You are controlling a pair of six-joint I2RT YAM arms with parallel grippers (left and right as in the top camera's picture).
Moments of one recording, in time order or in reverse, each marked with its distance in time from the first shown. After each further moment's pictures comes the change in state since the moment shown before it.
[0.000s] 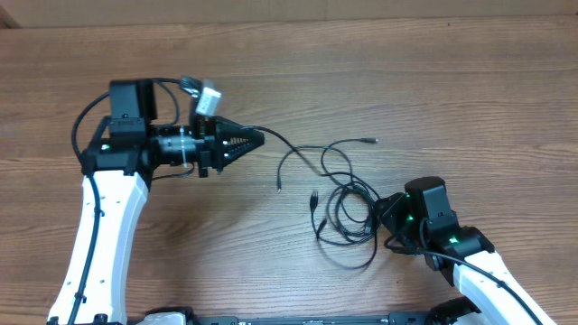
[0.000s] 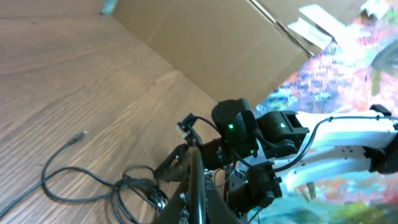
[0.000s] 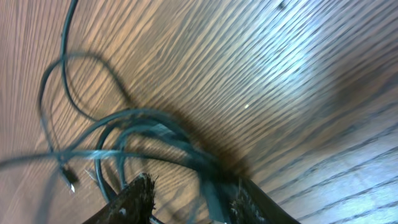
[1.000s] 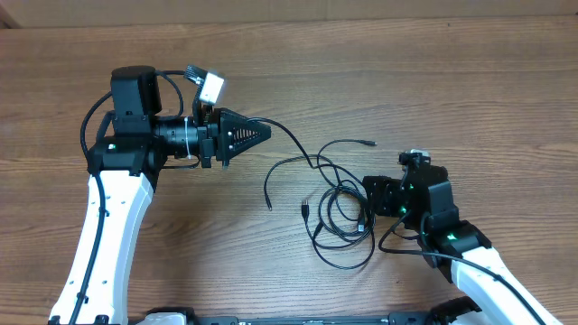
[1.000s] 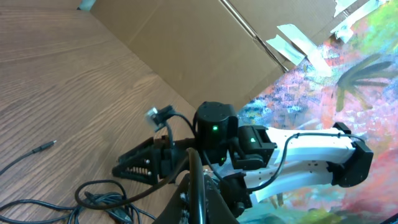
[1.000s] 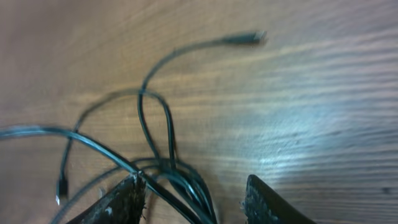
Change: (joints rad) left arm -0.039 0.000 0.001 0.200 0.051 -0.301; right arm 0.002 0.064 -0.003 0.314 -0.037 -0.597
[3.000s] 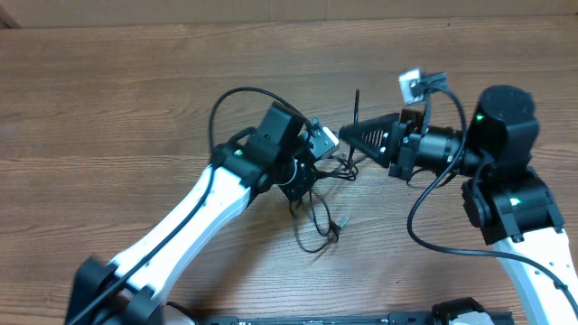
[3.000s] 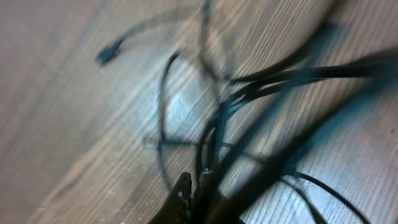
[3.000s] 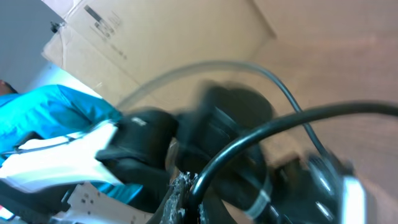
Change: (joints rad) left arm -0.574 0.176 0.006 -0.174 -1.217 0.292; right arm -0.113 -0.019 0.678 -0.141 -0.927 0.004
